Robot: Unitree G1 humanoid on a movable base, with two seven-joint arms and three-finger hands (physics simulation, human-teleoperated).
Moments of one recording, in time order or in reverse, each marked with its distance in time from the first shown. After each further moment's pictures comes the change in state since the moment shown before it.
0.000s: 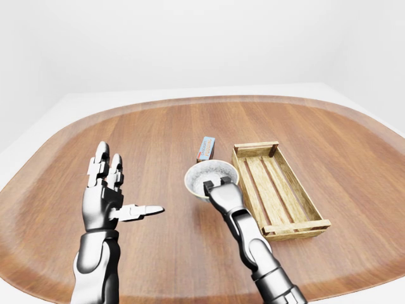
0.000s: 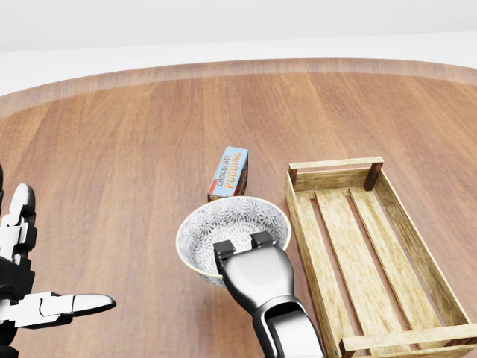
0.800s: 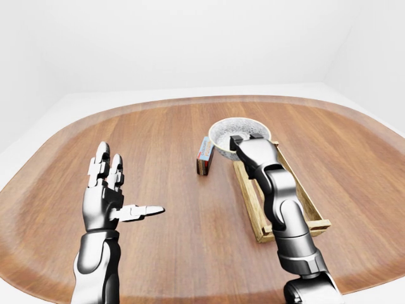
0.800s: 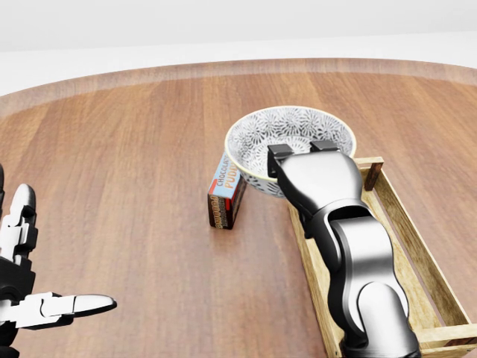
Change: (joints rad) left arm 0.004 -0.002 -0.004 -0.003 0.004 0.000 0.001; right arm -0.275 -0.118 -0.240 -0.256 0.070 0.000 0.341
